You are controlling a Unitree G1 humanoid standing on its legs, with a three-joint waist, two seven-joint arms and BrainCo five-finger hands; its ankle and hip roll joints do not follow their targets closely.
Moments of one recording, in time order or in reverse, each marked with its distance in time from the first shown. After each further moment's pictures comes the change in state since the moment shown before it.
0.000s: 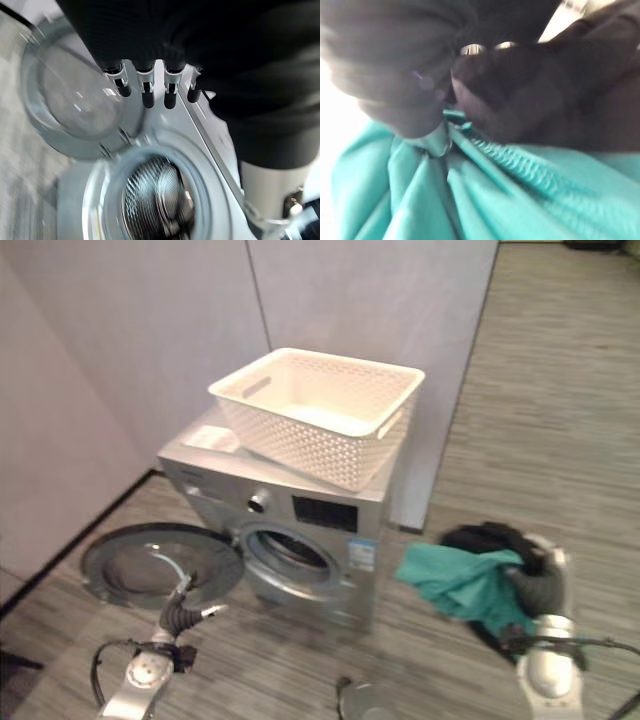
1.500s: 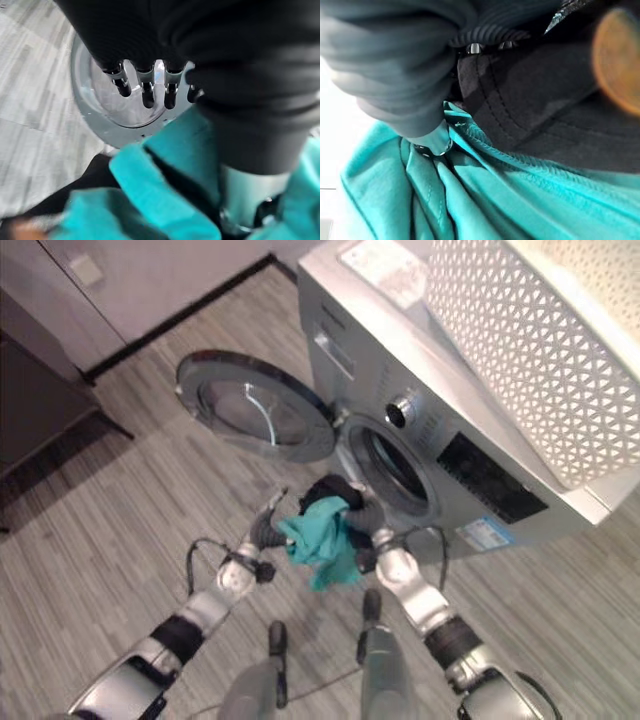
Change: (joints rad) left arm -0.566 -0.140 -0.402 0.156 0.070 -0.002 0.197; right arm -0.791 0.130 0.647 0.518 0.294 -0.008 -0.061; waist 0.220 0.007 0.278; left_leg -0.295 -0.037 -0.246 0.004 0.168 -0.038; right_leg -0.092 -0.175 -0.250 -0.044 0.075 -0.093
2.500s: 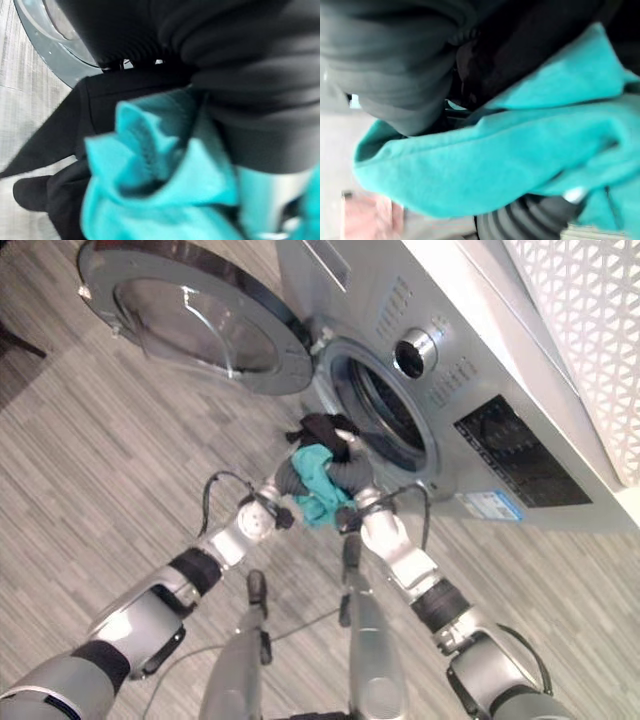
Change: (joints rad) left arm -0.366 -0.058 -0.128 0.199 -0.129 -0.011 -0.053; right arm -0.157 0.008 0.021 -0.046 0.289 -0.089 -0.044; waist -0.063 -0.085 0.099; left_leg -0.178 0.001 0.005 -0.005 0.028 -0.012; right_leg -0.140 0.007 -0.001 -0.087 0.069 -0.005
